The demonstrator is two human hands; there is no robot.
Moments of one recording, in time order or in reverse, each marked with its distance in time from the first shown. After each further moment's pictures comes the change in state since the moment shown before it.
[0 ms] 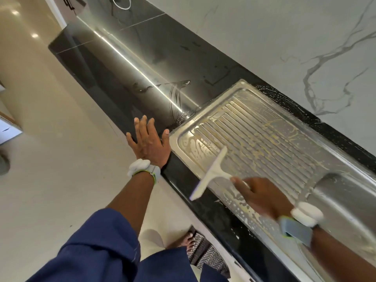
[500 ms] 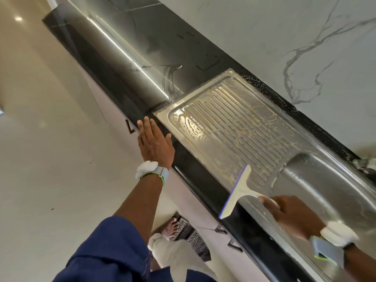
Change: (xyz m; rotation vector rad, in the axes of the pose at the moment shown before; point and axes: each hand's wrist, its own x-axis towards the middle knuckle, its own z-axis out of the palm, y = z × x) left_hand -0.115 0.022 -0.018 -0.066 -0.159 -0.068; right_hand -0.144 0.087 0.006 -0.195 -0.031 0.121
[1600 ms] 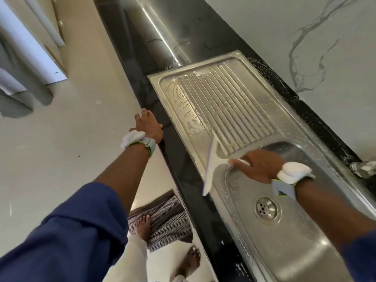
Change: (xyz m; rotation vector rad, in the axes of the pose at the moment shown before) left_hand -0.113 0.084 -0.018 0.248 -0.308 -0.368; right_hand 0.068 0.106 -0.036 -0.216 -0.074 -0.497
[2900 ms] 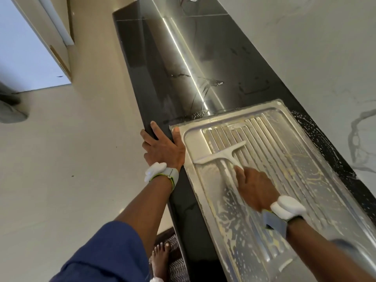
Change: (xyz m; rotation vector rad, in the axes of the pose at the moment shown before) left_hand 0.168 0.035 -0.012 -0.349 0.396 -0.266; right_hand 0.227 -0.068 -0.040 0.189 0.166 0.225
